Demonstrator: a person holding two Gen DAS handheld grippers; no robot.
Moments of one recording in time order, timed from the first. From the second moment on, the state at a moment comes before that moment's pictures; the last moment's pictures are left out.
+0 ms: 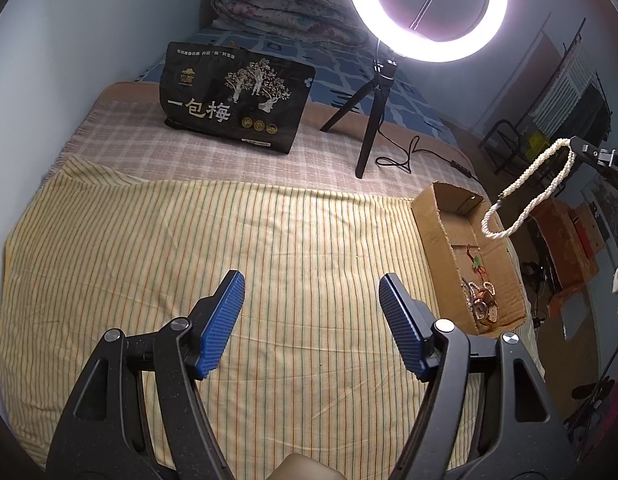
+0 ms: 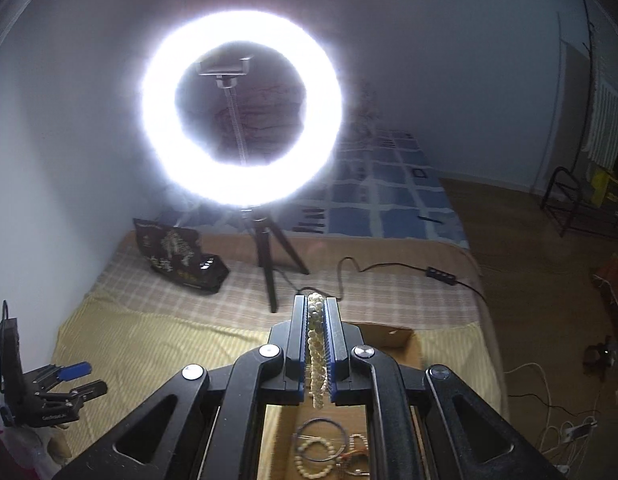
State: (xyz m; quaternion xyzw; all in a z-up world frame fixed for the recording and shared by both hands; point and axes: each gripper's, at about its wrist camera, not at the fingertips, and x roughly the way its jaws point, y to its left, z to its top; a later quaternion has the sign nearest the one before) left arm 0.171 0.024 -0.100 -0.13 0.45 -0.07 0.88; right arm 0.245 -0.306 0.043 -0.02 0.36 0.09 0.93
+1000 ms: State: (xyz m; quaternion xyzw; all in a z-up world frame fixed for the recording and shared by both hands) left arm 0.158 0.001 -0.094 -0.08 0.44 -0.09 0.89; right arm 0.252 -0.336 -0.022 -0.01 0.42 0.07 0.90
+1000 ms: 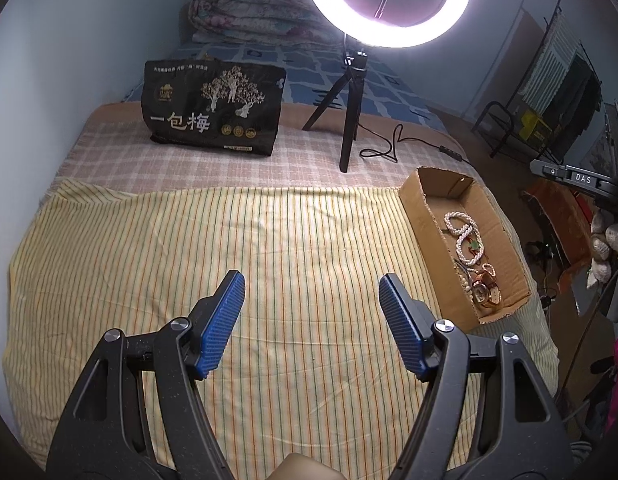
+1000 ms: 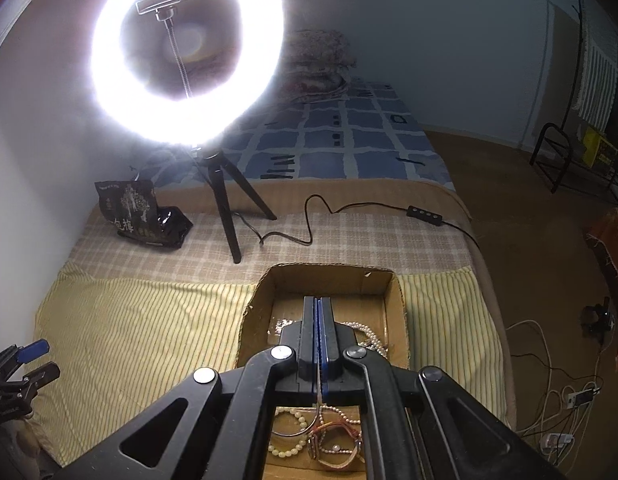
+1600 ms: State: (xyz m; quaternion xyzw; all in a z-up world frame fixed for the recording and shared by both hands) left arm 0.131 -0.016 -0.069 -0.06 0.40 -0.11 0.91; right arm 0.180 -0.312 -0.003 0.00 0.39 0.08 0.92
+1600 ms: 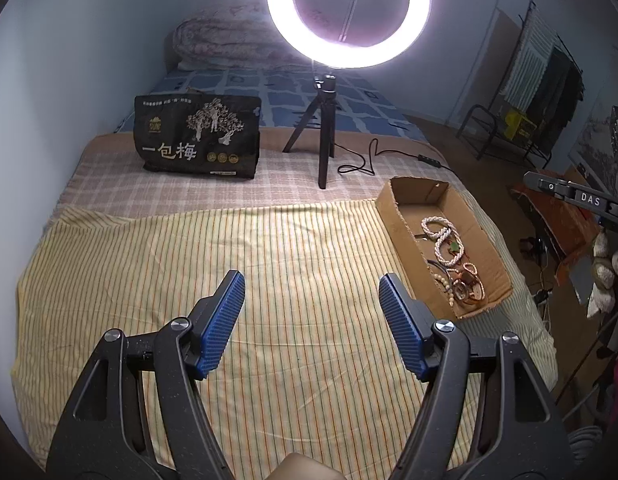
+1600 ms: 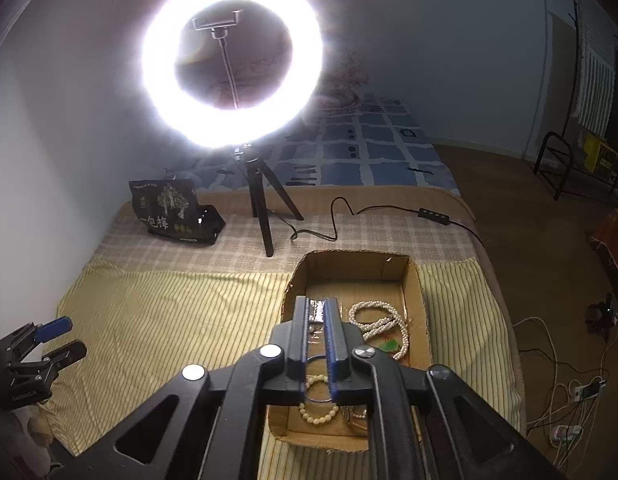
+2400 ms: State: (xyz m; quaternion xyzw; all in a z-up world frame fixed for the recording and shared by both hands) left arm 0.093 -0.044 -0.050 -0.03 0.37 -0.12 0.92; right arm 0.094 -0.273 -0.028 0.00 0.35 0.04 0.94
